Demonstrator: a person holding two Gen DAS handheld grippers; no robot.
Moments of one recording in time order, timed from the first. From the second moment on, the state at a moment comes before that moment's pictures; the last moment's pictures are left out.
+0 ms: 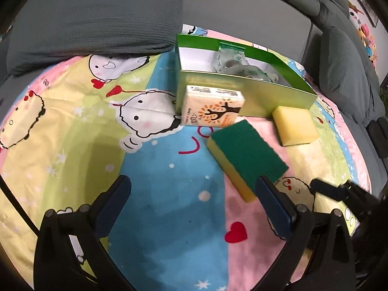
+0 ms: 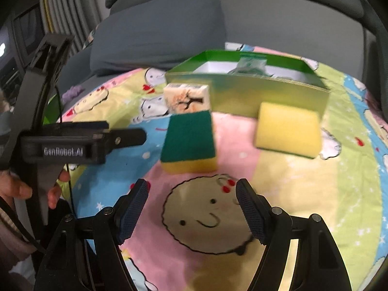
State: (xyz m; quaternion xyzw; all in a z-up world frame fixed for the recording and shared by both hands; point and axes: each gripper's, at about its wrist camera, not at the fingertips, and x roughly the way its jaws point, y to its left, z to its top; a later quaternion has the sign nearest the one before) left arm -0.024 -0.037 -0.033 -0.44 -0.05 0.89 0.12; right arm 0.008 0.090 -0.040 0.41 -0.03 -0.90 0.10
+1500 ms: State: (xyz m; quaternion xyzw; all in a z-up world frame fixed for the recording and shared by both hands) left arm -0.052 0.004 -0.047 -0.47 -0.11 0.84 0.24; right arm -0.029 0.097 -0.063 0.41 -0.02 -0.89 0.19
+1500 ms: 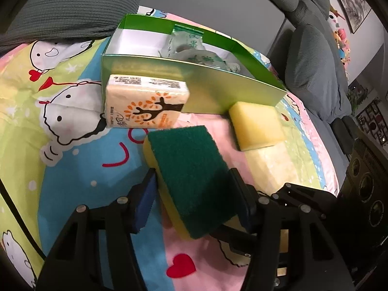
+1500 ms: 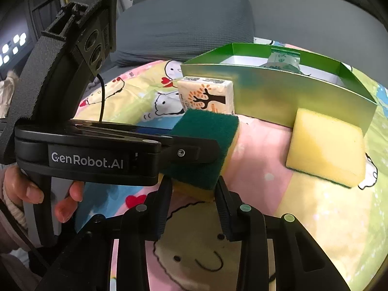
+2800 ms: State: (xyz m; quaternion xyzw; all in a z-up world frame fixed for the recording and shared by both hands) left arm 0.007 0.065 0.079 -0.33 -0.01 0.90 0.27; right arm 0.051 0.138 0.047 0.26 -0.03 -0.95 0.16
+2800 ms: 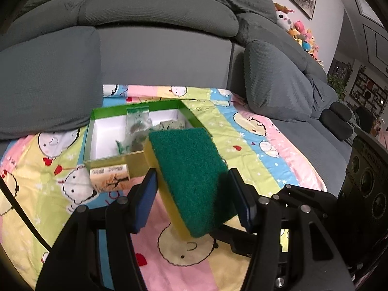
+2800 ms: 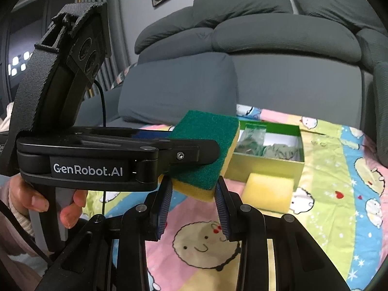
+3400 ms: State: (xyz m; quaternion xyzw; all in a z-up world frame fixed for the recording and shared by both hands) left arm -0.034 0.090 0.108 -0.29 0.00 0.91 0.28; right arm 0.014 0.164 0.077 0.23 -0.03 -0.96 0.13
